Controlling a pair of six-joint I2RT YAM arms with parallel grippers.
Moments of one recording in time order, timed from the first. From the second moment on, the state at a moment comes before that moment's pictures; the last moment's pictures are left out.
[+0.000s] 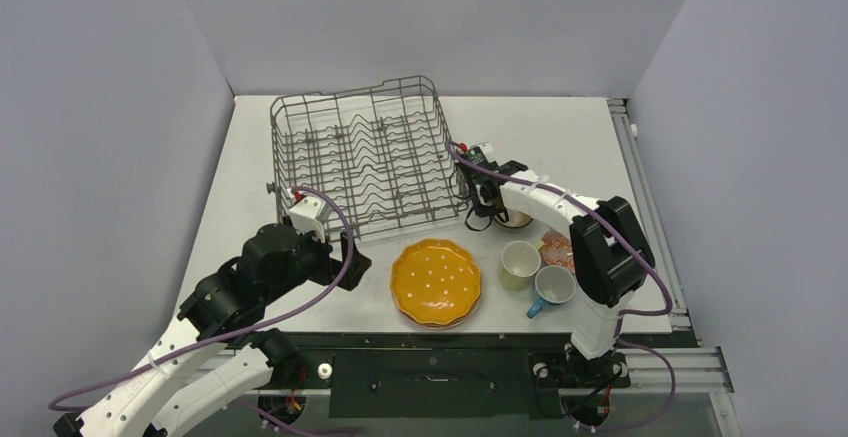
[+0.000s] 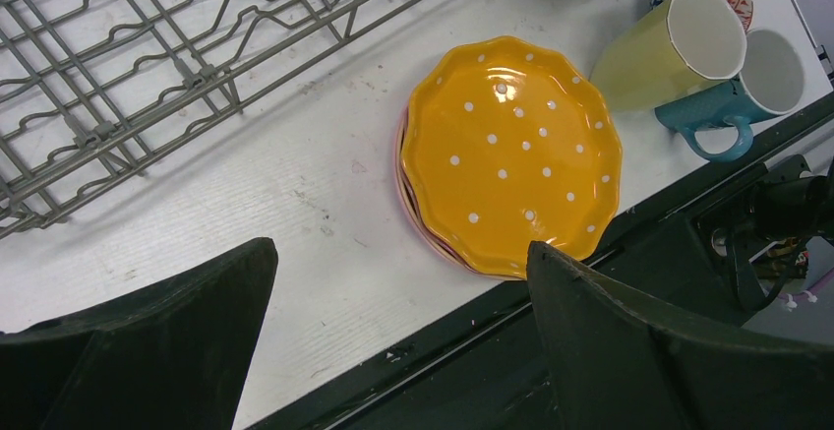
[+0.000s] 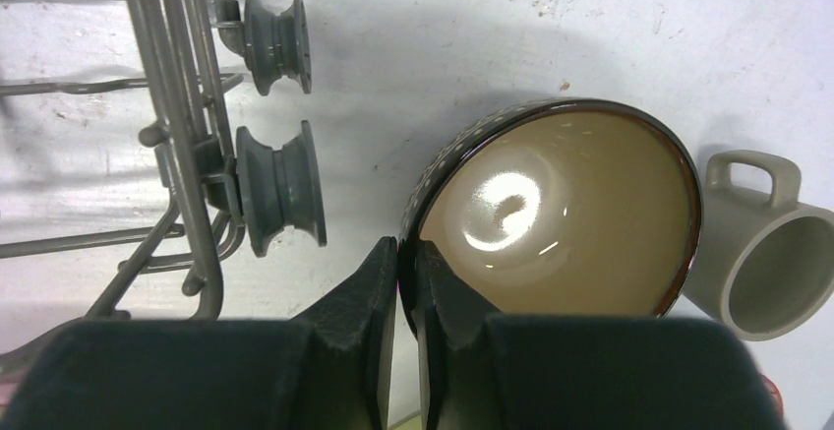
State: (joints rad) left arm -0.74 0.60 0.82 -0.74 -0.09 -0.41; right arm 0.57 1.80 1.26 -0.62 0.35 0.25
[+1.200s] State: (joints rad) left arm -0.74 0.61 0.82 -0.74 -0.11 -0.41; right arm 0.78 1.50 1.25 -0.74 0.50 0.34
